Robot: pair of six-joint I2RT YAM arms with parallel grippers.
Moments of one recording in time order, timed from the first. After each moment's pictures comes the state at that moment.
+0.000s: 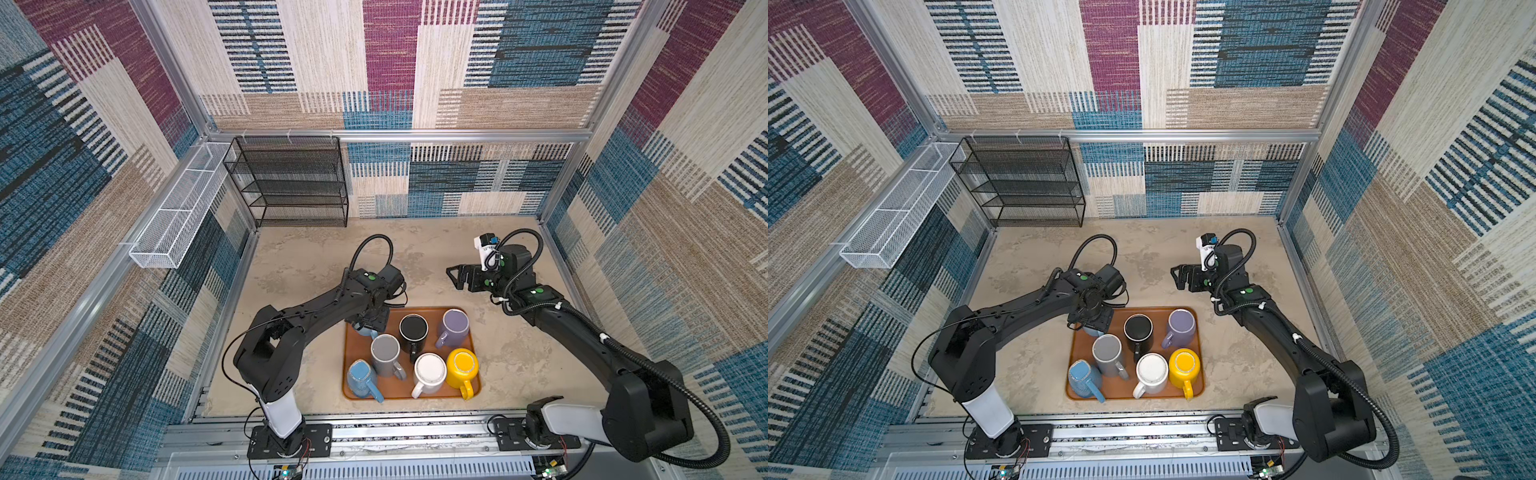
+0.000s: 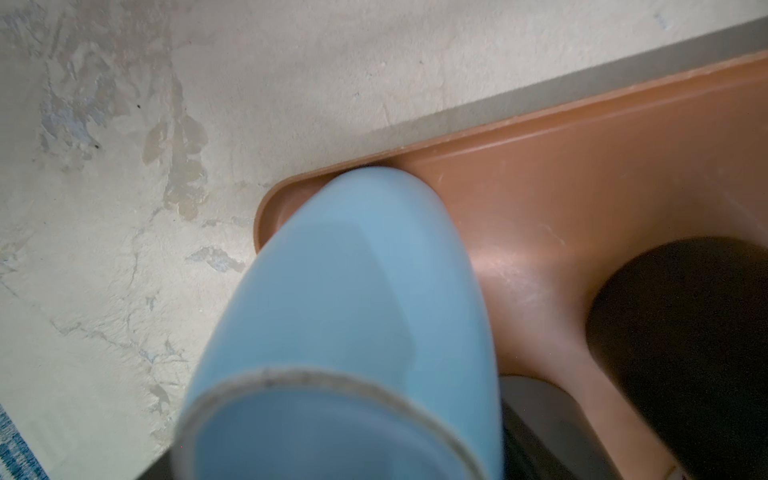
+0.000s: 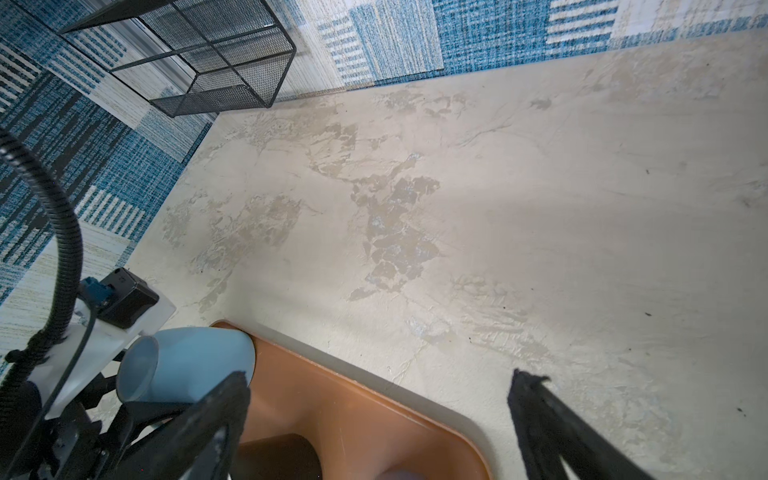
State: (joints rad) left arm -0.70 1.74 1.30 -1.03 -0.25 -0.44; right arm 0.27 1.29 0.88 -0.16 -0.30 0.29
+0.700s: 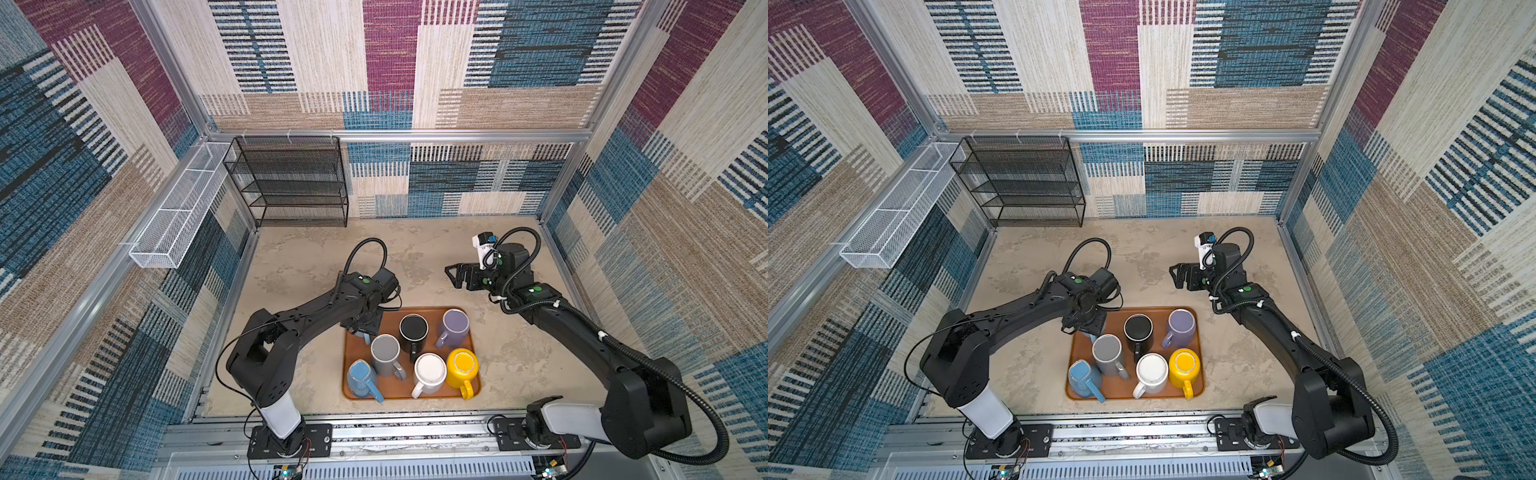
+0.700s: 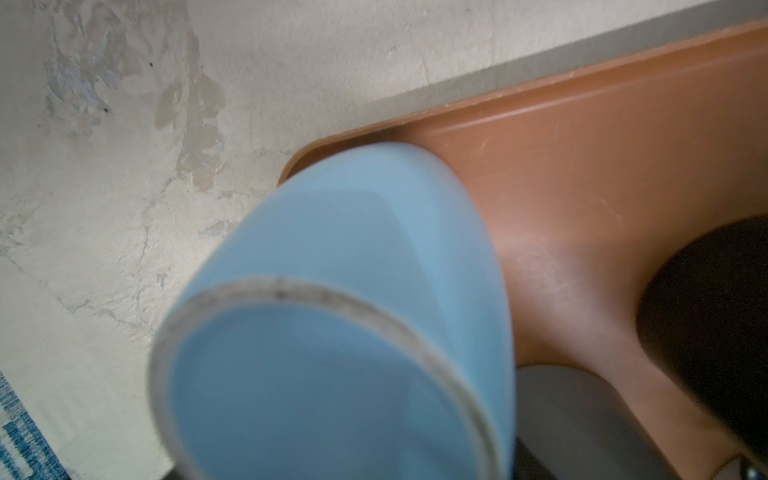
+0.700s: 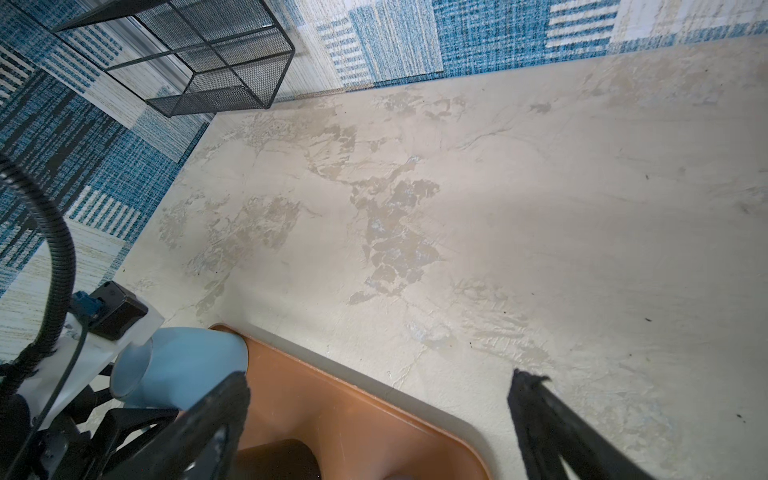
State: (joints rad) left arm -0.68 1.70 1.24 -1.03 -0.26 -0.45; right arm 0.28 1.31 0.90 -0.16 -0.28 0.29
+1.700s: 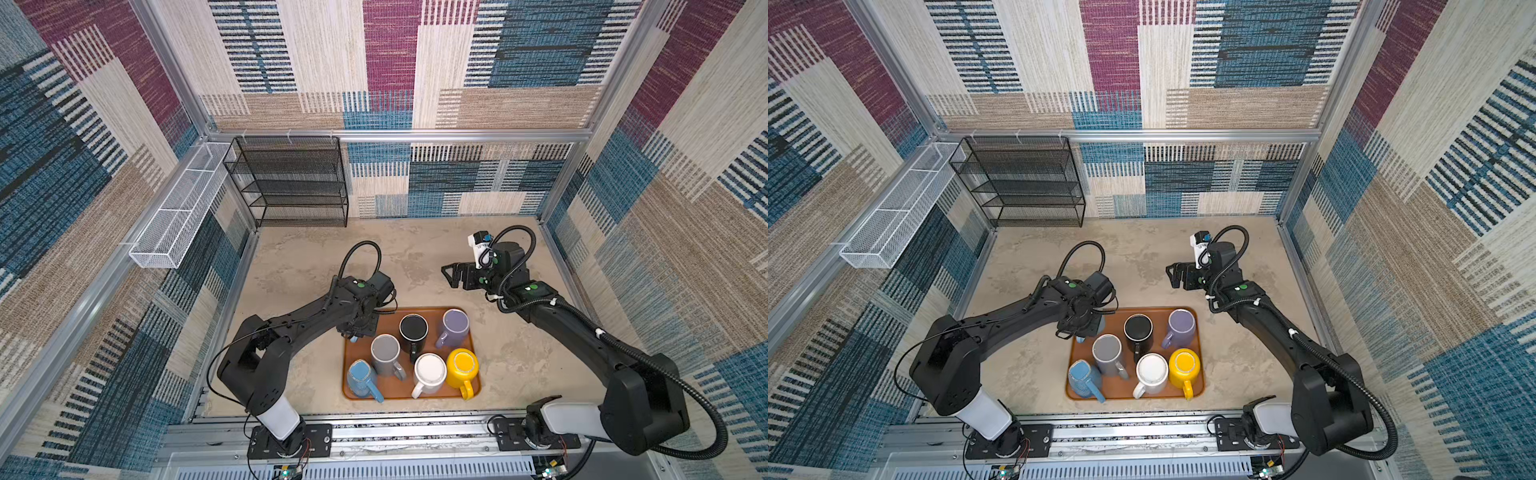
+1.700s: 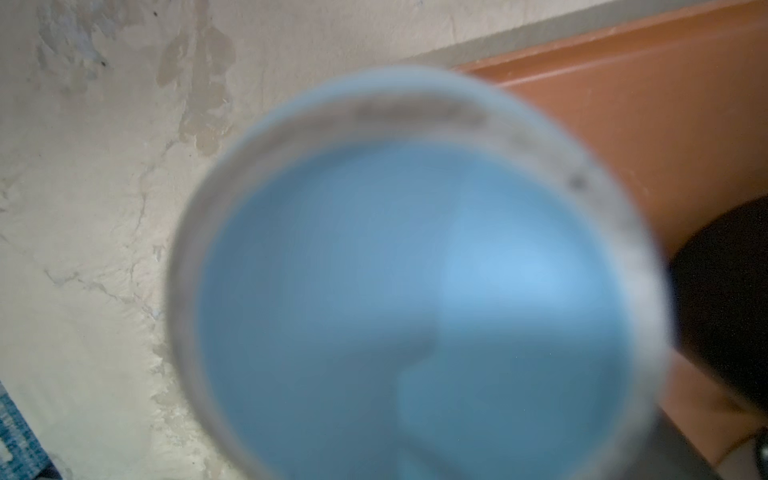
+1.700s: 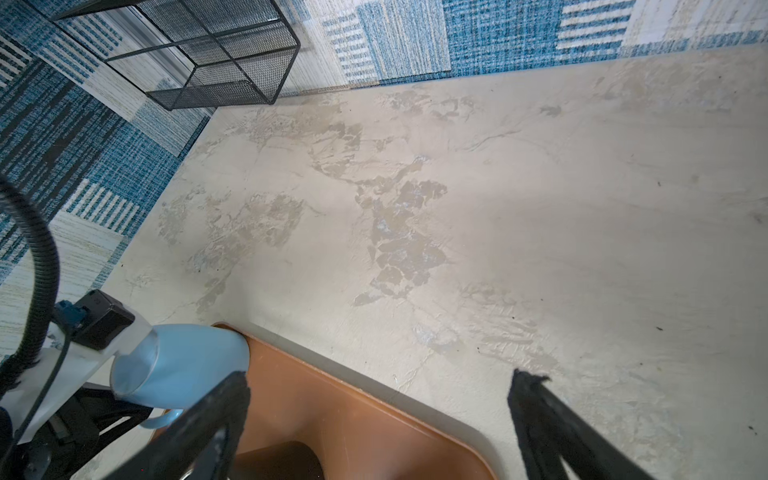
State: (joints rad) left arm -0.68 1.65 1.18 -1.02 -0.26 -0.48; right arm 0.31 1.32 0.93 -0.17 -0.26 0.28
